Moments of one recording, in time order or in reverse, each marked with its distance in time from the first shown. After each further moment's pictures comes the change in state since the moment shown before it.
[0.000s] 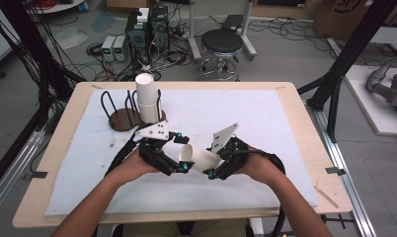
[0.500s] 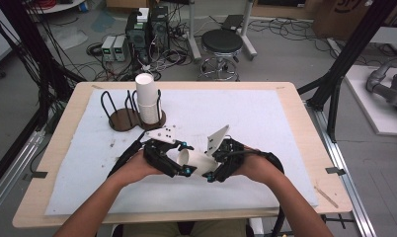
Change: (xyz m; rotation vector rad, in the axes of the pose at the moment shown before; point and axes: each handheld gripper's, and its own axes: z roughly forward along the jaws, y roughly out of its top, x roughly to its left) left arm 0.004 -0.007 0.012 0.110 -0.070 -0.012; right arm 0.003 0.009 0.006 0.086 0.018 -0.036
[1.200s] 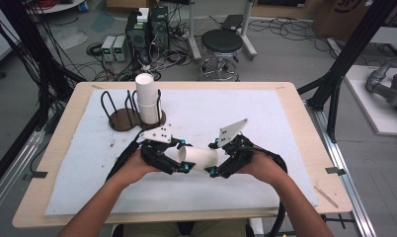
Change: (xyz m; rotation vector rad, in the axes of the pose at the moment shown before) left arm 0.003 -0.006 -0.006 -0.073 0.036 0.025; right arm -0.006 -0.017 -0.018 -0.196 -0.009 0.127
